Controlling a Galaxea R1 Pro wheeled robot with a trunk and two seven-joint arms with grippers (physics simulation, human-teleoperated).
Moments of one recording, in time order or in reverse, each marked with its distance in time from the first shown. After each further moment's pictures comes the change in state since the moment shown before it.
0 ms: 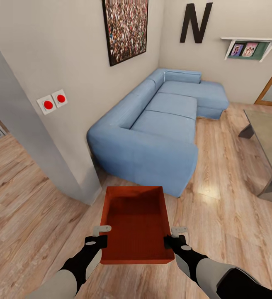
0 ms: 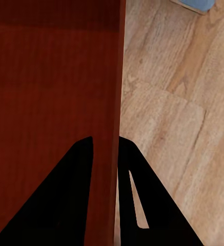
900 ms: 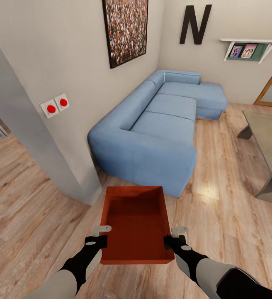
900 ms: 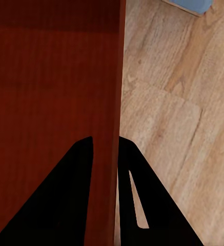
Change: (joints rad) left arm 0.000 0.000 0.002 0.002 -0.002 0.000 -0.001; right arm 0.000 0.001 -0.001 0.001 0.000 0.000 -0.001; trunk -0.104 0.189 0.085
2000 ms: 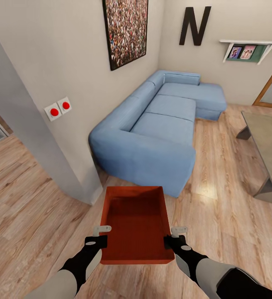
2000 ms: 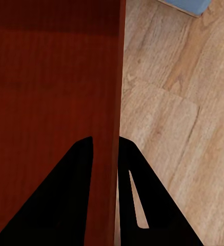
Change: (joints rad) left arm 0.000 0.000 -0.002 -0.001 0.004 0.000 0.002; right arm 0.000 0.000 0.000 0.000 0.000 0.000 0.001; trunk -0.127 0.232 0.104
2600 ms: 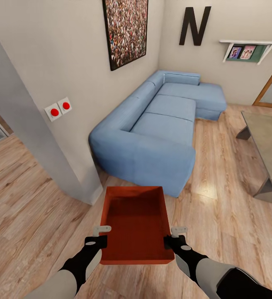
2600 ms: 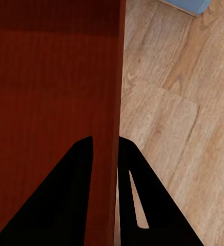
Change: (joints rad) left arm 0.000 0.001 -0.002 0.001 0.005 0.000 0.000; right arm 0.000 0.000 0.004 -0.001 -0.002 0.003 0.000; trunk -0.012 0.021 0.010
